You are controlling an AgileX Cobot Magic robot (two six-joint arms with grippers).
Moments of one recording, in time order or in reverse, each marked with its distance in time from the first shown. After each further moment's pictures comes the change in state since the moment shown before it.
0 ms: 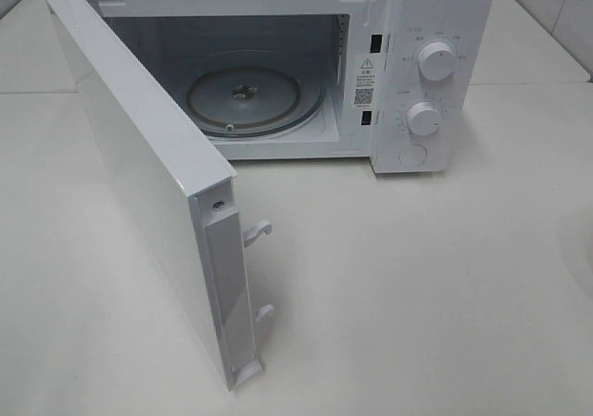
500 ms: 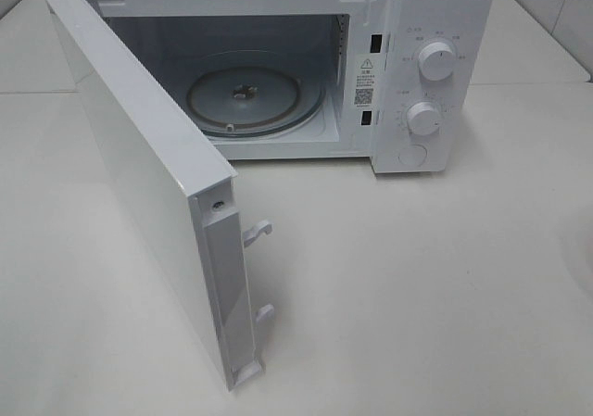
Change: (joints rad) left arm 0.000 0.000 0.000 0.004 0.000 0.000; right arm 0.000 0.000 0.000 0.000 -0.001 0.000
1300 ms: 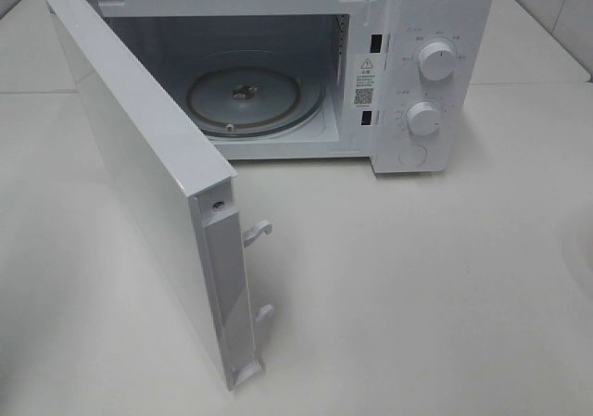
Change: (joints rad) left arm 0.000 0.618 0.010 0.081 -0.882 0.000; right arm 0.000 0.000 0.000 0.000 0.000 0.000
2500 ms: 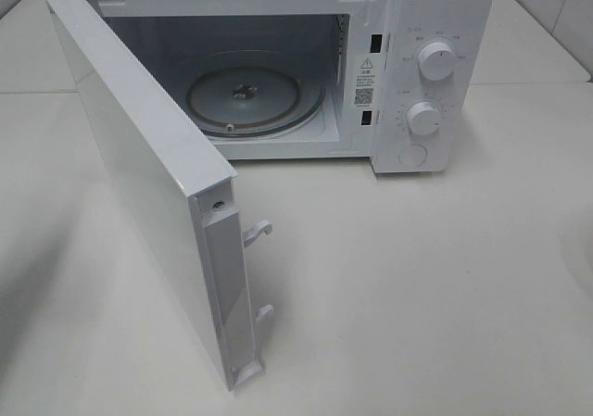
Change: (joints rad) left arm 0.000 0.777 0.251 0.418 -1.112 -0.352; right arm 0.000 0.000 0.000 0.000 0.000 0.000
